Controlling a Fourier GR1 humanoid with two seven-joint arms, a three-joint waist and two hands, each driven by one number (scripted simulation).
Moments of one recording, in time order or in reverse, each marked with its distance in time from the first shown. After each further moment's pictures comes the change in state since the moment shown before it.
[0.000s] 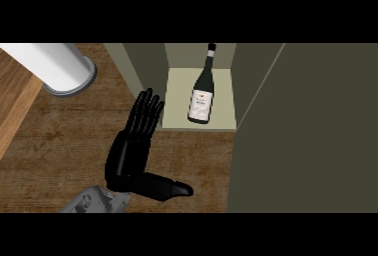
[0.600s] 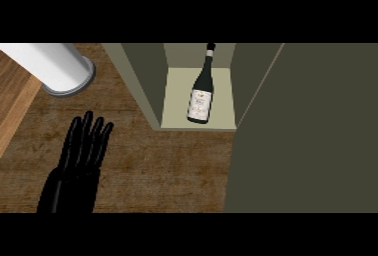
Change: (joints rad) left arm 0.311 0.201 0.095 -0.359 -0.037 0.041 0.022; right arm 0.019 -0.117 0.143 -0.056 -0.012 0.172 0.084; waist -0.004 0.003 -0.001
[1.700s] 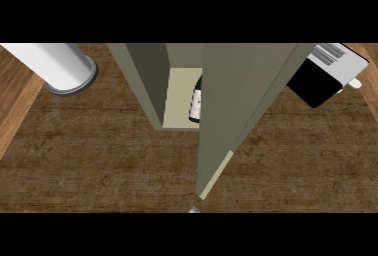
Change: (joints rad) left arm 0.566 0.237 0.526 -0.190 0.231 -0.412 -0.111; right arm -0.222 0.158 0.624 0.035 0.269 -0.329 0.239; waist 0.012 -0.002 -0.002
